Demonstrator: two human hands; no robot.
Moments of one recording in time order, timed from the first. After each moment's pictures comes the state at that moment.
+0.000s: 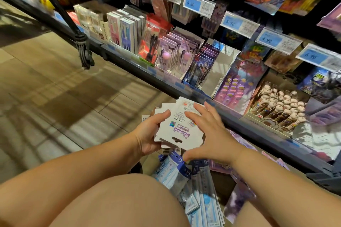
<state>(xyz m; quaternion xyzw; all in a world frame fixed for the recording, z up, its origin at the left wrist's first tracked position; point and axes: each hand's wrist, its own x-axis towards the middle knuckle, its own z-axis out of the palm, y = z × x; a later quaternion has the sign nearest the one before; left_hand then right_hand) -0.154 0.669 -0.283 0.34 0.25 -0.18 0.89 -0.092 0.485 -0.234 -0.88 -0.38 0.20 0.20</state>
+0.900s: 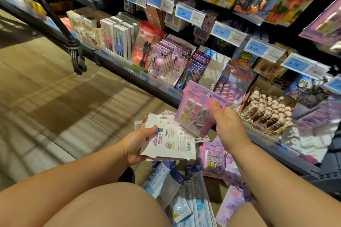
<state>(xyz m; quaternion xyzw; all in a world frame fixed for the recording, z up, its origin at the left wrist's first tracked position) -0.164 0.679 -0.303 0.37 0.33 -0.16 0.85 -0.066 0.477 -0.219 -0.81 -0.14 0.13 0.56</state>
